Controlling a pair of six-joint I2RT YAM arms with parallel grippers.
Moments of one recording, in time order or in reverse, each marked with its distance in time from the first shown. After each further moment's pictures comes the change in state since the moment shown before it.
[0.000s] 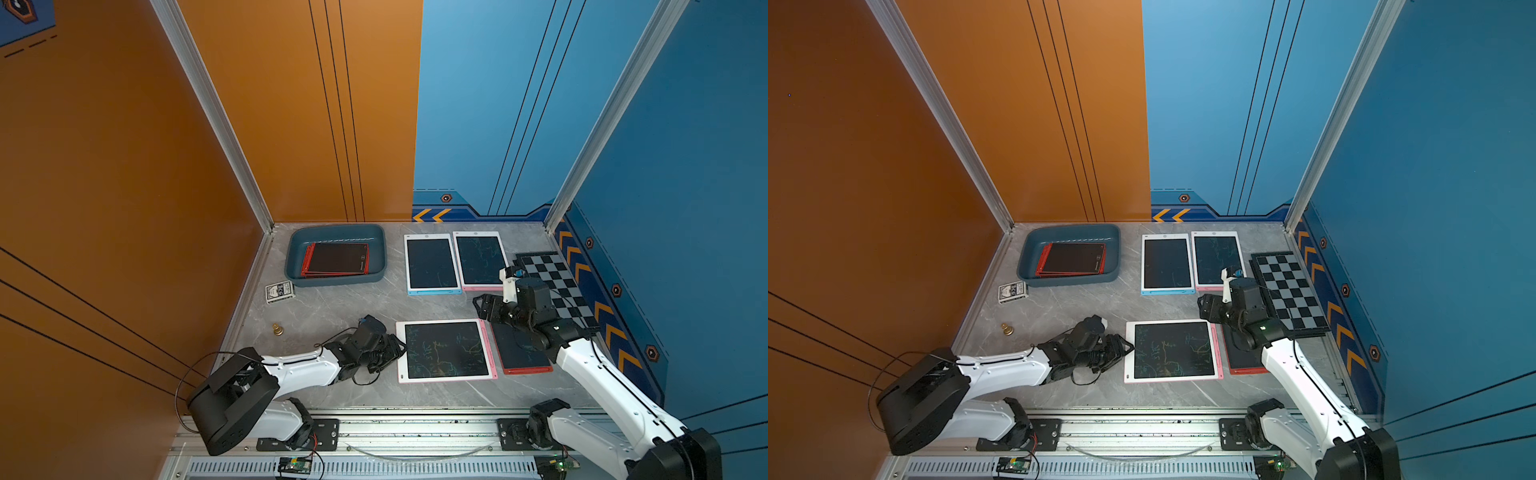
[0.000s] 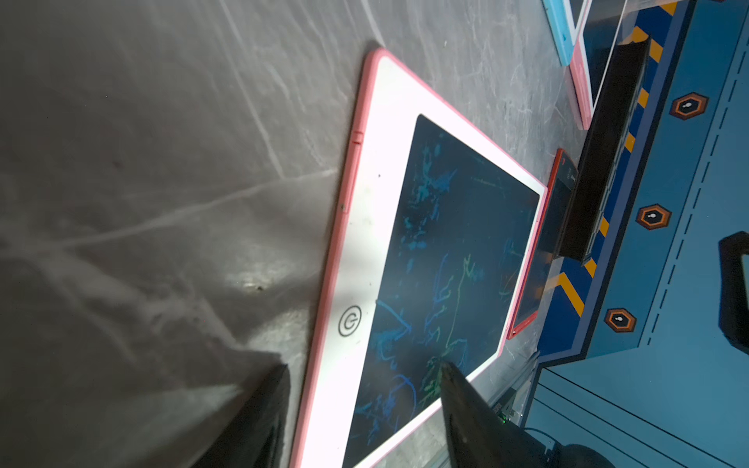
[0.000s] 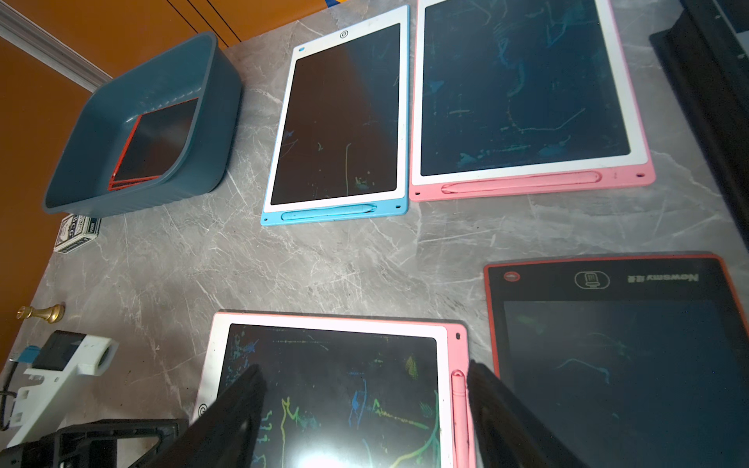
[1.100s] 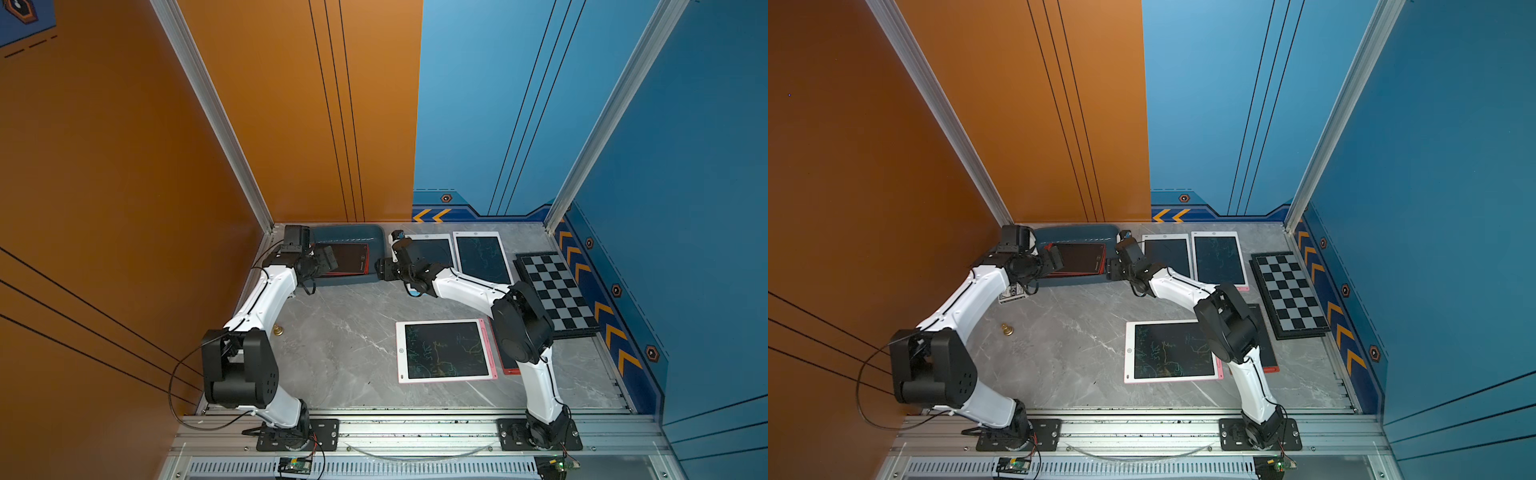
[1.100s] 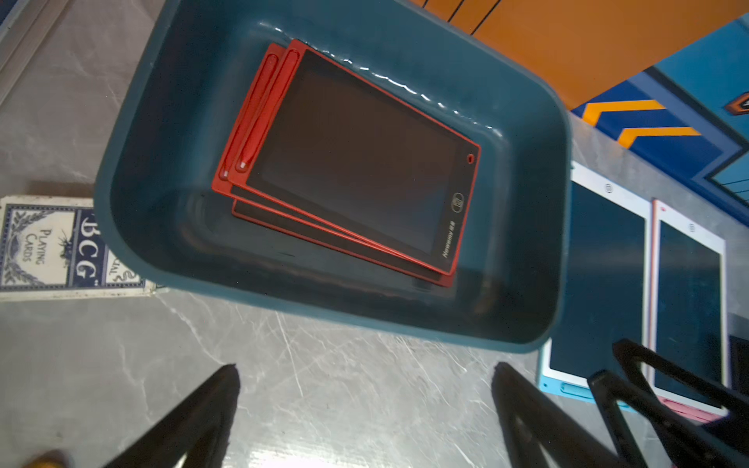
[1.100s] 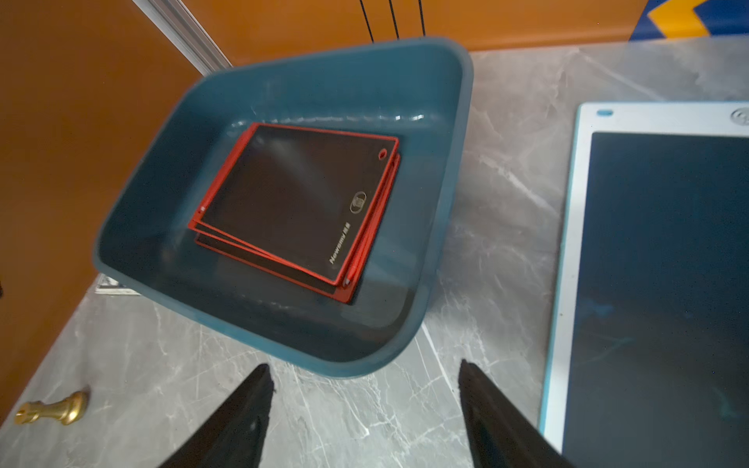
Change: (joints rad) left arm 0.790 0.303 0.851 -0.646 -0.103 0.816; right arm 0.445 1.144 0.953 0.254 0.198 0.064
